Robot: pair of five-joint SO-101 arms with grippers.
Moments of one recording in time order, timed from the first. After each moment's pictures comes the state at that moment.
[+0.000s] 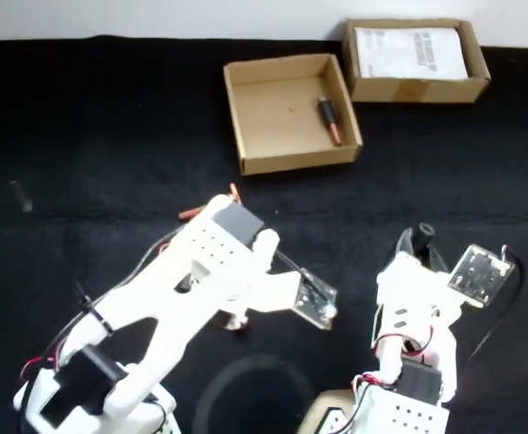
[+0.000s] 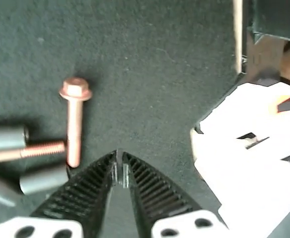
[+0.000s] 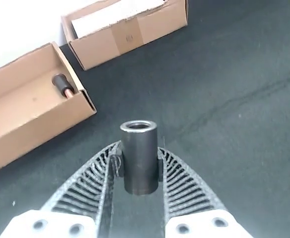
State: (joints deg) left arm 34.0 -9.5 25.5 99.6 -66.8; right arm 9.8 -102.6 95.7 35.3 -14.9
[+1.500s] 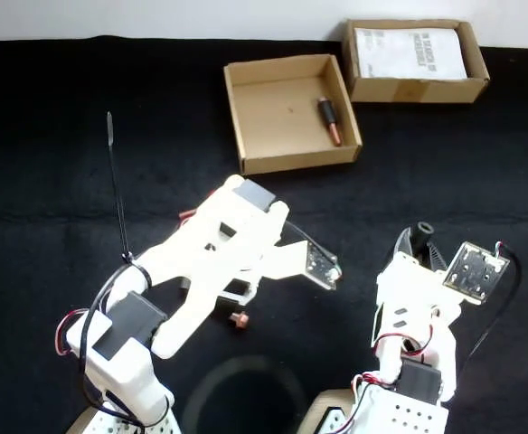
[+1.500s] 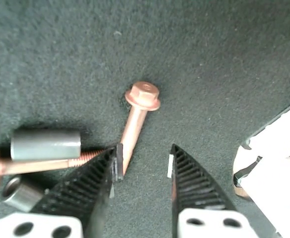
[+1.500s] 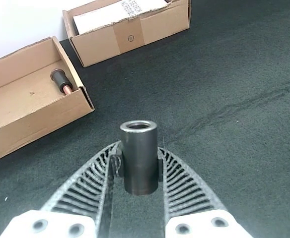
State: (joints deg) left arm 28.9 10.3 15.7 90.7 -64.4; right arm 9.8 -102.6 95.7 35.1 -11.5
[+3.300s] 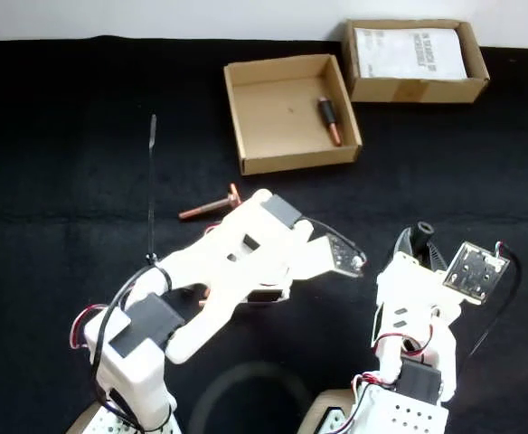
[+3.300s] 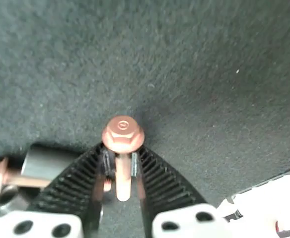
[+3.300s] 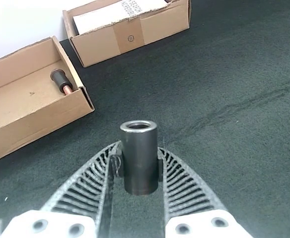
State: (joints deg) left arm 35.2 12.7 15.6 84.6 -41.5; right arm 9.8 -102.6 95.7 35.1 -11.5
